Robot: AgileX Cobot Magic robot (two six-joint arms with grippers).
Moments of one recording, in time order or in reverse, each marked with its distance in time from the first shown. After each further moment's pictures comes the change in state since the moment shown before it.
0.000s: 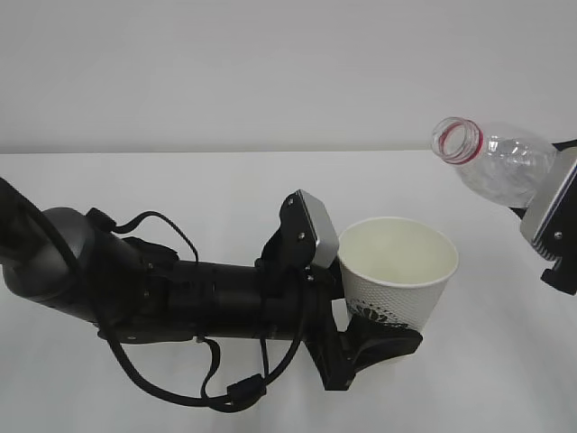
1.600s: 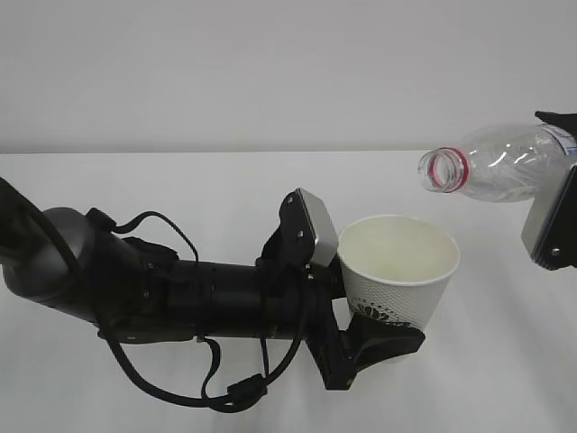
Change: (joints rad) left arm 0.000 0.000 0.000 0.000 -0.019 -0.002; right arm 0.000 0.000 0.000 0.090 -0.131 -0.392
